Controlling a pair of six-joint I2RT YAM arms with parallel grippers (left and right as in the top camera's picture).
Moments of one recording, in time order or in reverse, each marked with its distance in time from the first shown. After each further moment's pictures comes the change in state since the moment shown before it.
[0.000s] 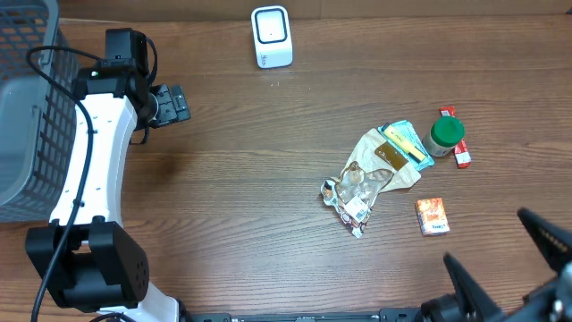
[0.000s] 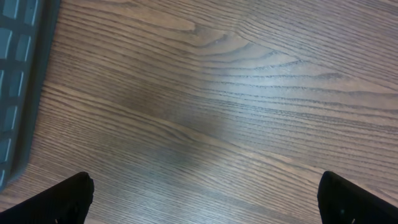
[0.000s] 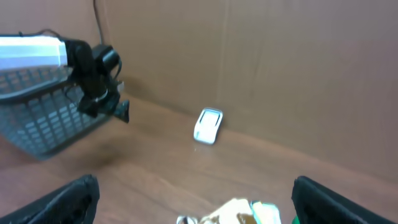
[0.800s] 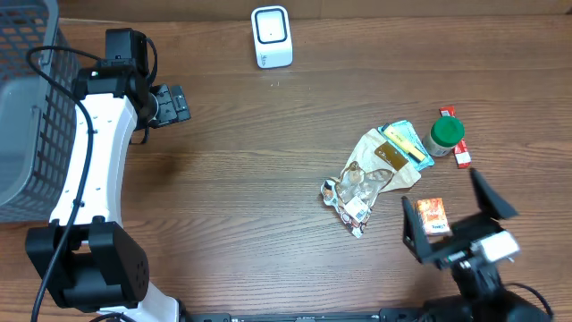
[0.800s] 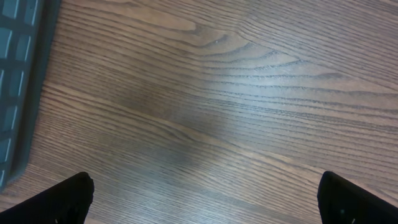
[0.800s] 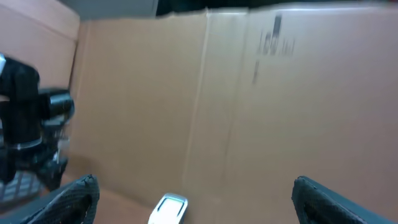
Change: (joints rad) left arm 0.000 0.000 0.000 0.000 0.000 0.000; right arm -0.131 -0.469 -1.184 1.250 -0.050 0.023
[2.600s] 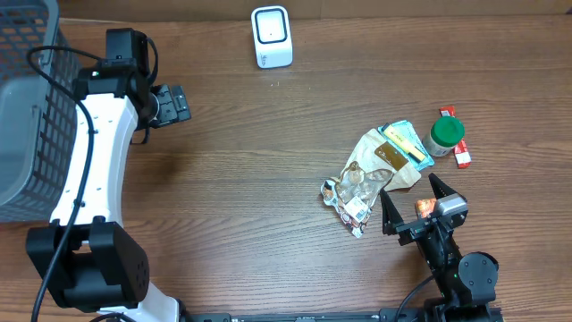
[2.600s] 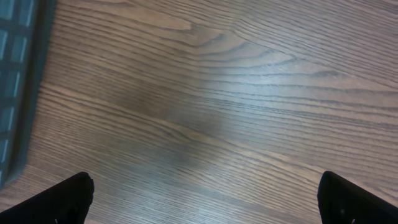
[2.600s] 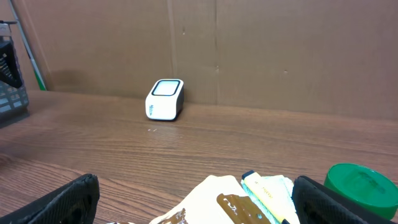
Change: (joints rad) left arm -0.014 0.000 0.000 0.000 0.000 0.000; right arm -0.038 -0.002 -0.283 -0.138 0.055 0.083
